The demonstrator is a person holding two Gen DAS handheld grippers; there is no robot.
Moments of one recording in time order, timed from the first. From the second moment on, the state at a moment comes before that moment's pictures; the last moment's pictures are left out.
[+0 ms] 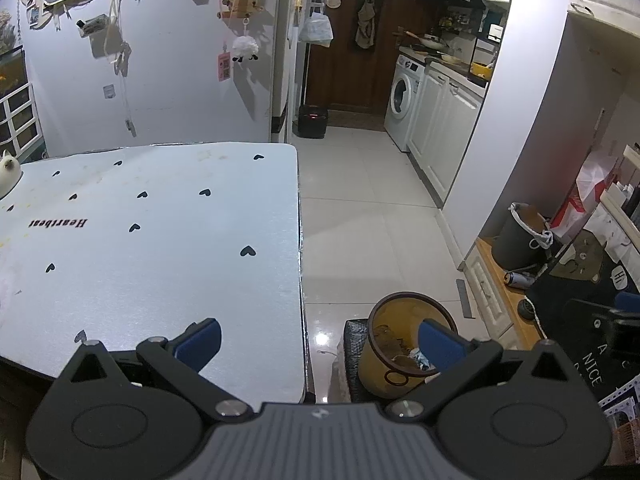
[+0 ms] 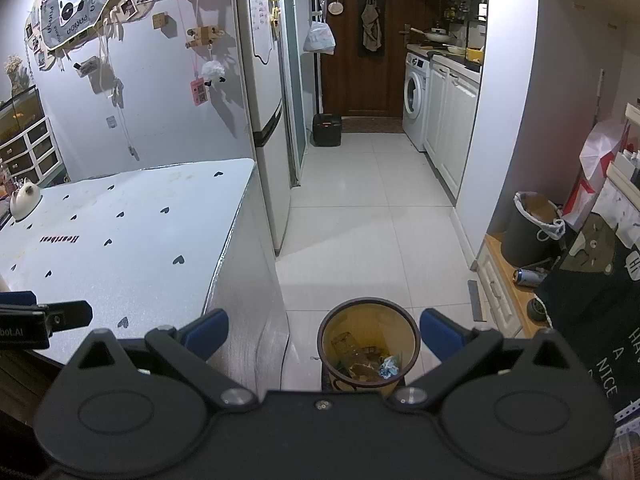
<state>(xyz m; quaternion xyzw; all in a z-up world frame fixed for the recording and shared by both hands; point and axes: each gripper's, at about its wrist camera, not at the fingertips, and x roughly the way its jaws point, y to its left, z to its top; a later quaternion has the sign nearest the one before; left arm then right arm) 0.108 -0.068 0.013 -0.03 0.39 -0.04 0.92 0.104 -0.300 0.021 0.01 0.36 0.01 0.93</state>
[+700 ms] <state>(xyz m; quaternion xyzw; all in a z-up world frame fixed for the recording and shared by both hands) 0.109 -0.068 0.013 -0.03 0.39 -0.04 0.92 0.101 -0.302 0.020 0.01 0.36 0.01 0.93</state>
